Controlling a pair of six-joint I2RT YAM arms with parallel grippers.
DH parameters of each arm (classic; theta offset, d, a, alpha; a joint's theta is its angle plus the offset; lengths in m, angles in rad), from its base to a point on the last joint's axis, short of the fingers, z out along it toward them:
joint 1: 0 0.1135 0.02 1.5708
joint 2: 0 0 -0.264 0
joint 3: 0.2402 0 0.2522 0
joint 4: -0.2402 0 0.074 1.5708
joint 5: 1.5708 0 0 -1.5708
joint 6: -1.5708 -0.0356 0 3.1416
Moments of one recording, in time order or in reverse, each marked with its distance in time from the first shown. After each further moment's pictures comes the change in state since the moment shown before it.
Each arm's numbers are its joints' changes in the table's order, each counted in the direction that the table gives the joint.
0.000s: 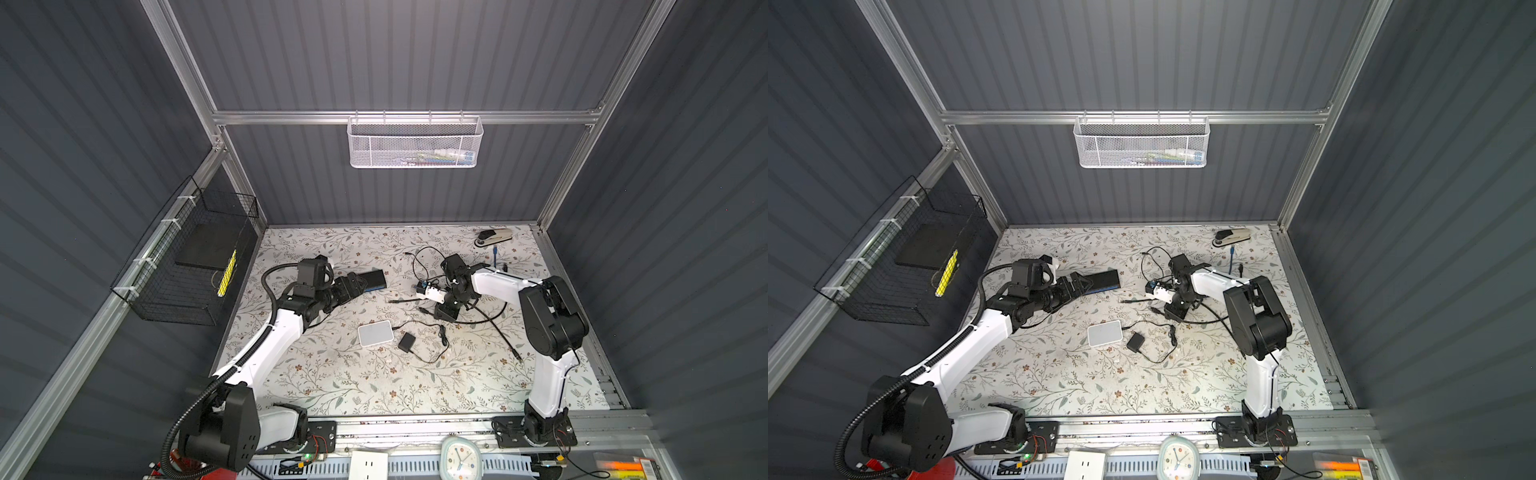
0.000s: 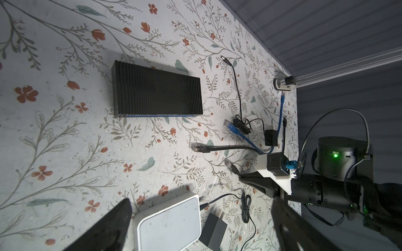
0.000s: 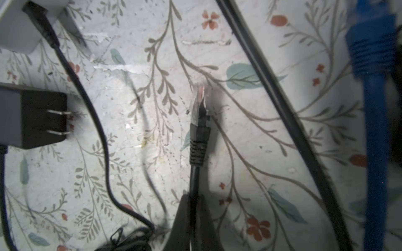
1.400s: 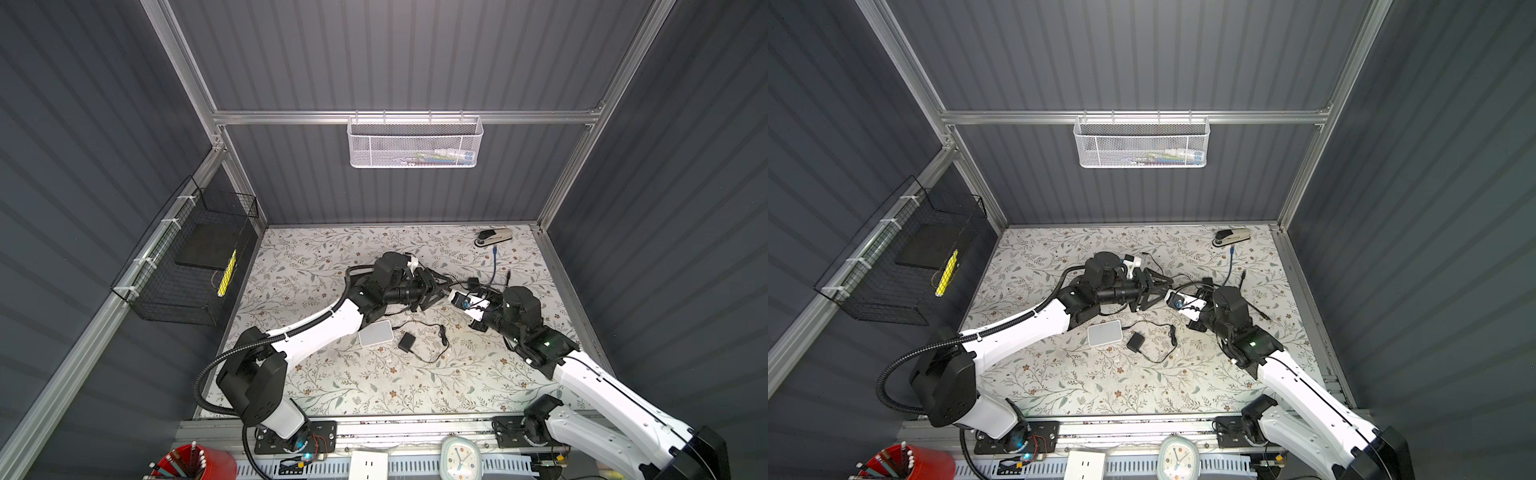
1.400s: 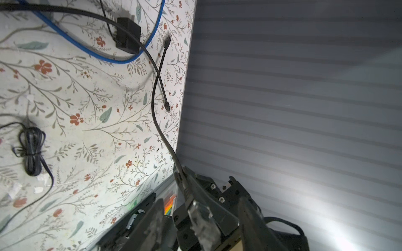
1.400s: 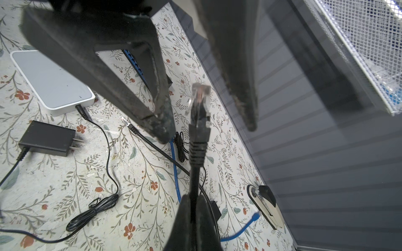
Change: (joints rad) left arm -0.535 -0.298 0.271 0.391 0.126 0.774; right arm 0.087 1.028 -0.620 0.570 0.260 0.109
